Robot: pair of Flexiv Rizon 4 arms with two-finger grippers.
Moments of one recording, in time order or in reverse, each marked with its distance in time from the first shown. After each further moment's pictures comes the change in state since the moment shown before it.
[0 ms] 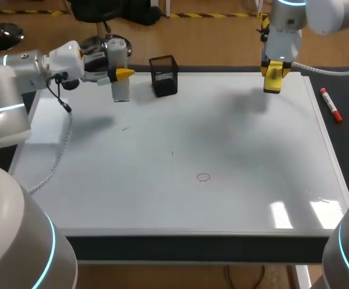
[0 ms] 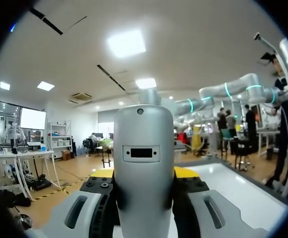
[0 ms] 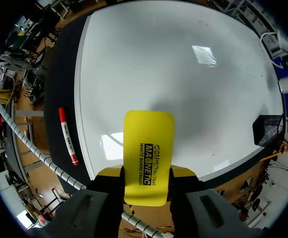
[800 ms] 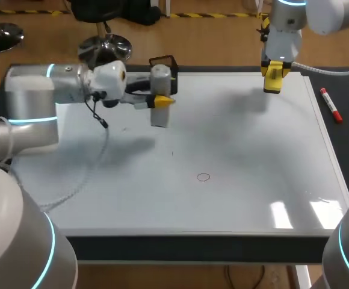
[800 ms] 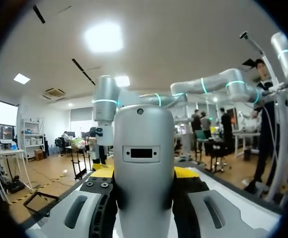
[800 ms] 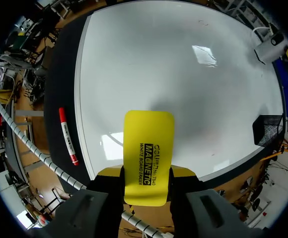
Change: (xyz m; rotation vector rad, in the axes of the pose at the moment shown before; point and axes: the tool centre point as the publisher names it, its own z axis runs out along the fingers) left arm 0.113 0.017 0.087 0.001 0.246 -0.031; right arm 0.000 0.000 0.000 0.000 0.000 0.000
